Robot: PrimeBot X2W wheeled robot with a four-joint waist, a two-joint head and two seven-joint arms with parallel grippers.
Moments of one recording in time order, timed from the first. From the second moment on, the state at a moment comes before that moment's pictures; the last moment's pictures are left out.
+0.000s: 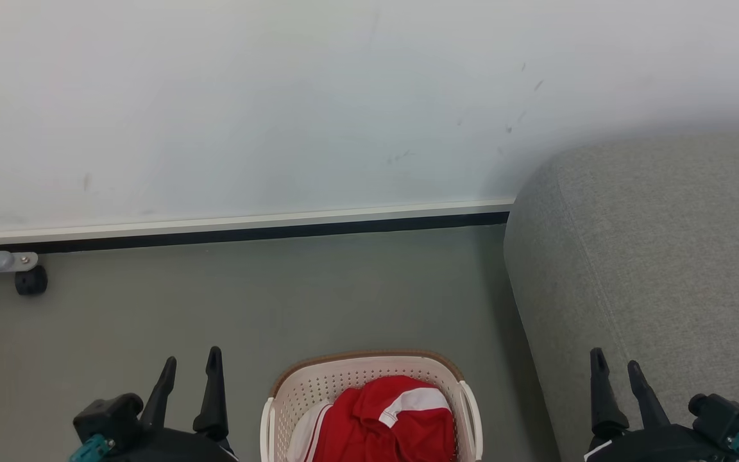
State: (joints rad) left arm -0.06 0.10 -0.17 0.26 -0.59 0.05 -0.14; right arm -0.03 -0.08 0.14 0.23 0.65 -0.04 -0.14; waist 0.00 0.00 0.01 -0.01
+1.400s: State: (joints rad) left arm -0.02 0.10 -0.22 0.30 -0.18 0.12 -0.25; right arm -0.01 -0.10 0.23 0.20 0.23 -0.09 -0.25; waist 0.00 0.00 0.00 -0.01
